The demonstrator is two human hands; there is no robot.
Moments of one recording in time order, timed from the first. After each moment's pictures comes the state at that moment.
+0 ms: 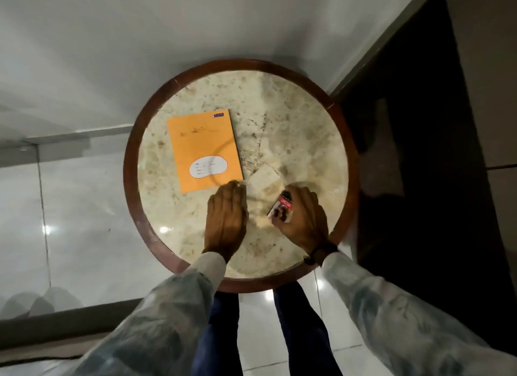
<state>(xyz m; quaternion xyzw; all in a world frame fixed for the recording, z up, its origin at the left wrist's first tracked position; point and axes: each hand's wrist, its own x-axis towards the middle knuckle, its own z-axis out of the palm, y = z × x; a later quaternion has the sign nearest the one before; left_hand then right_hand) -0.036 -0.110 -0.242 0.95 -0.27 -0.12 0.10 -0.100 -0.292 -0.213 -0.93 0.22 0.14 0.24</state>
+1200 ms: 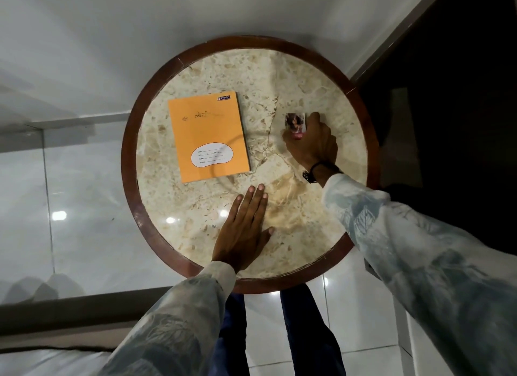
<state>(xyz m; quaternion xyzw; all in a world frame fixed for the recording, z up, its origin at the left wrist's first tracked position) -0.079 -0.103 -0.295 0.91 -0.37 -0.17 0.05 0.036 -0.332 -0.245 -0.89 0.36 0.06 0.26</state>
